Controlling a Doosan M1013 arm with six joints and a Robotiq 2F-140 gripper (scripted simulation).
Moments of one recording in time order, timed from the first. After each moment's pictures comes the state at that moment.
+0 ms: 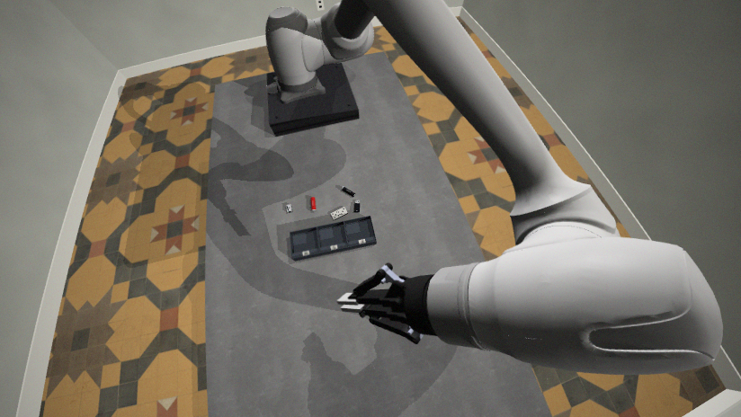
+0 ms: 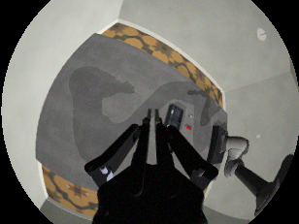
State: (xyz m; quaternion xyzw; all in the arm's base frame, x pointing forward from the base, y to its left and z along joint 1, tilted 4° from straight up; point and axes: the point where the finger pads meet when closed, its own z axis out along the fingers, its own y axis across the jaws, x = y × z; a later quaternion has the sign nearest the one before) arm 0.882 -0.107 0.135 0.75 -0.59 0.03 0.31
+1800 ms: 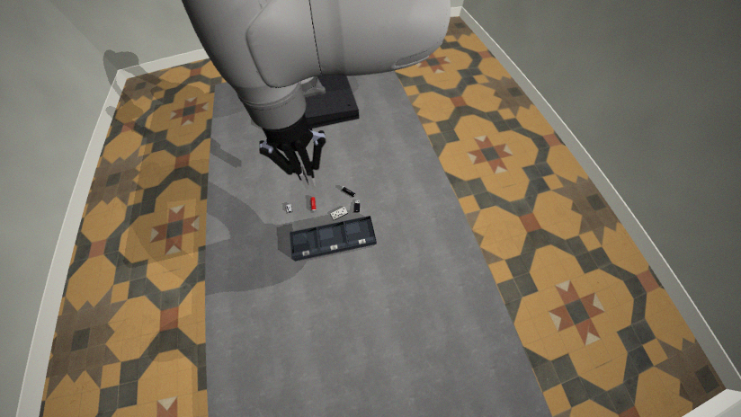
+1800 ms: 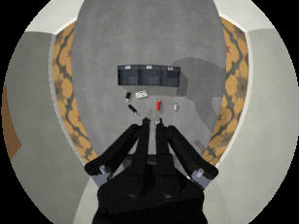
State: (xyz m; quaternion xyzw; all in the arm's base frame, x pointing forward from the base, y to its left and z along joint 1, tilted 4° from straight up) arm 0.578 -0.103 0.143 0.99 -0.10 -0.03 -0.02
